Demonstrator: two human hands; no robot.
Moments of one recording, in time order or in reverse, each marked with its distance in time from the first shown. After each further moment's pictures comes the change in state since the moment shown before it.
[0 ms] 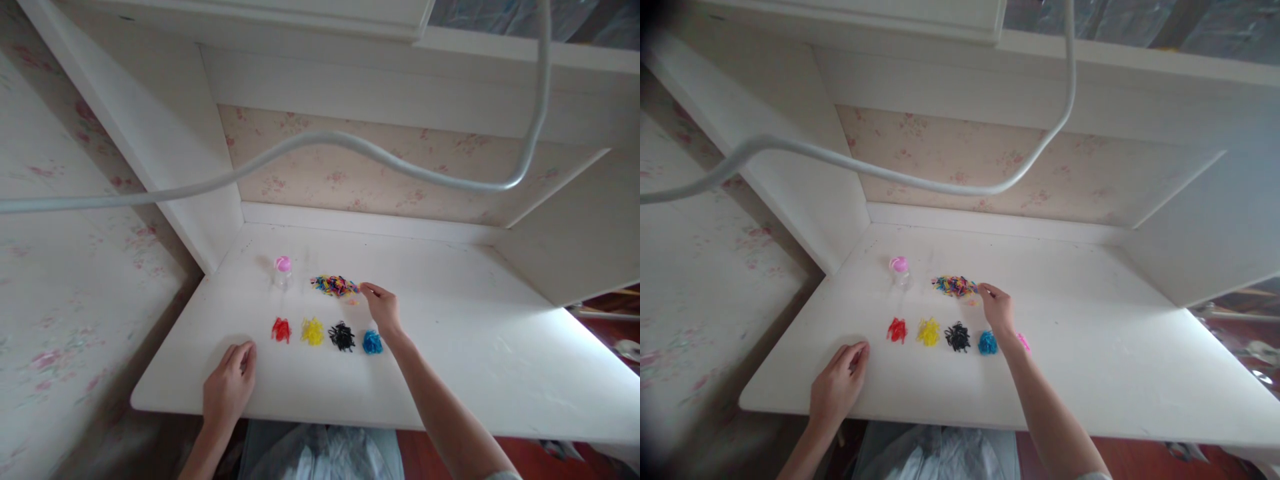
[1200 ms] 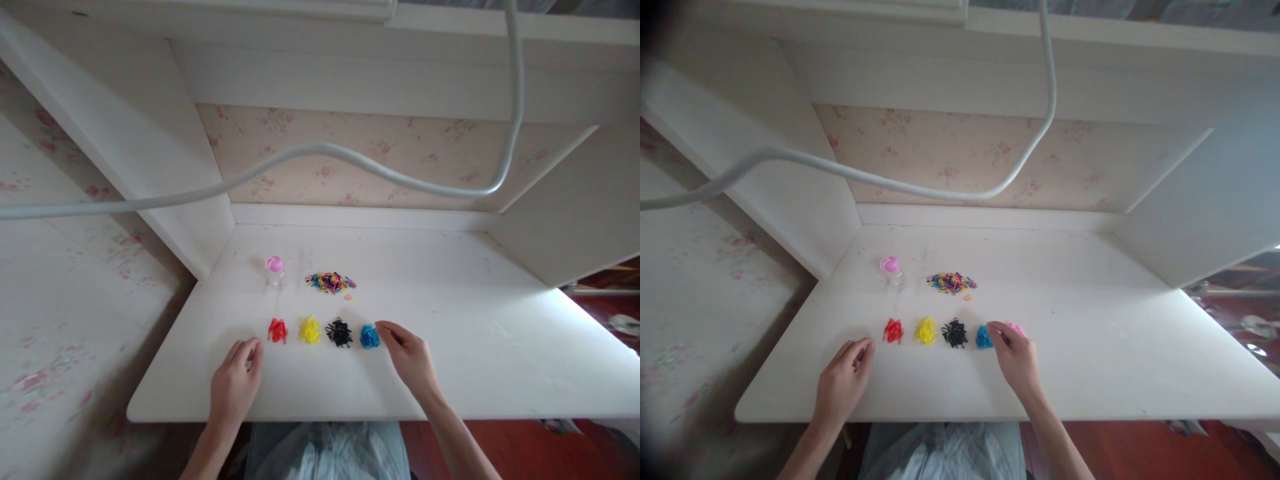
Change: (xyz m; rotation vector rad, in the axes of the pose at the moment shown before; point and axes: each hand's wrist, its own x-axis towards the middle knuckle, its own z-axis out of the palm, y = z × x) left_hand 0.017 0.027 -0.009 -0.162 -0.054 0.093; right_hand -0.093 0.020 -0.060 -0.060 -0.082 0.016
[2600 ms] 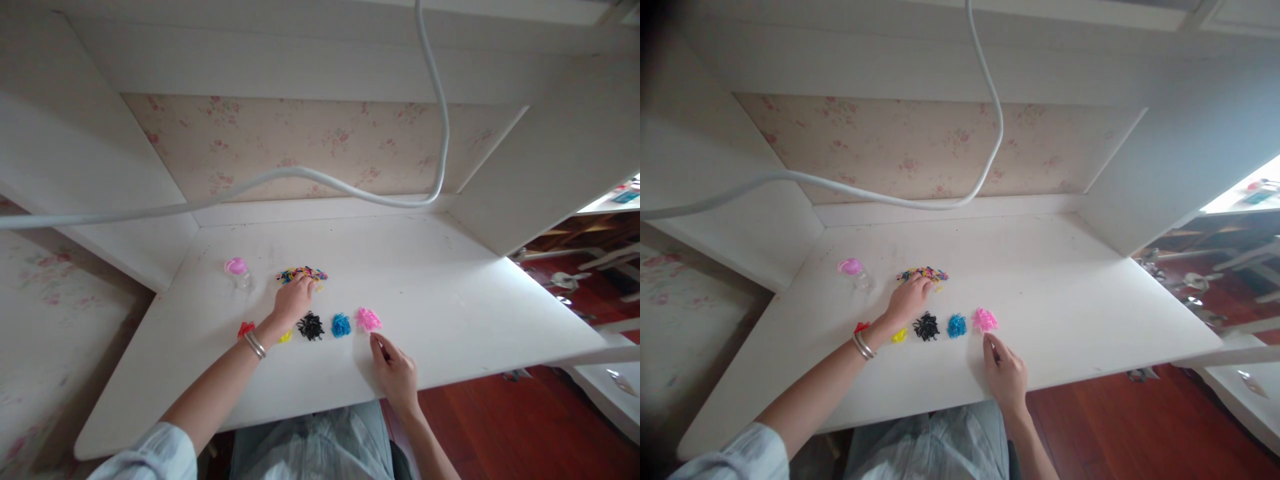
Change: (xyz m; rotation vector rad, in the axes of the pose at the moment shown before) left_hand 0.119 0.144 0.099 0.091 -0.440 0.296; right_hand -0.046 0.069 -0.009 -0.268 0.260 0.025
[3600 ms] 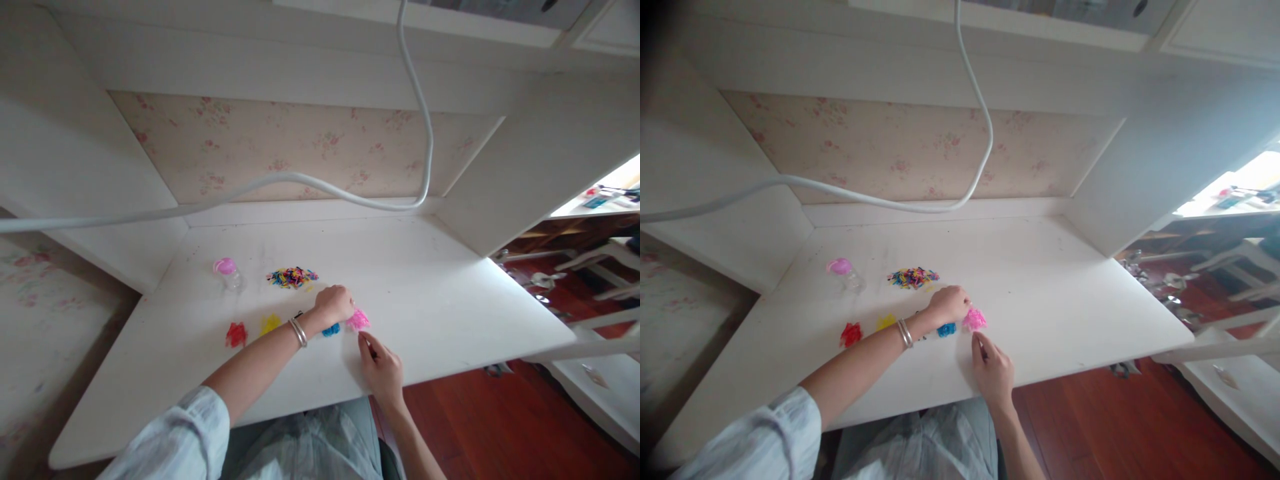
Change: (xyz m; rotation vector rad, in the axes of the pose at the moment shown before) left_hand 0.018 0.104 0.022 -0.095 -0.291 0.129; right_hand -0.001 -0.002 0.000 0.025 0.012 -0.041
